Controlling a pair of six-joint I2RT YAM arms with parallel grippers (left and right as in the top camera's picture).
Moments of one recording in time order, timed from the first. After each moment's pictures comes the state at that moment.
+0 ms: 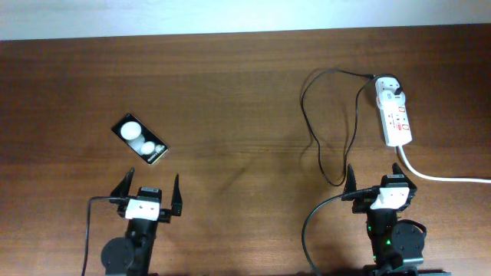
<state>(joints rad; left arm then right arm) 0.00 0.01 0.02 -0.01 0.12 0.19 0.03 0.01 0.01 -0.07 0.06 -0.06</state>
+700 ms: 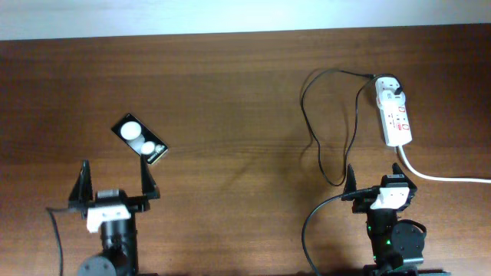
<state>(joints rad) 0.00 0.15 0.25 0.17 -0.09 0.13 0.03 0.01 0.01 -0.07 0.06 -0.06</state>
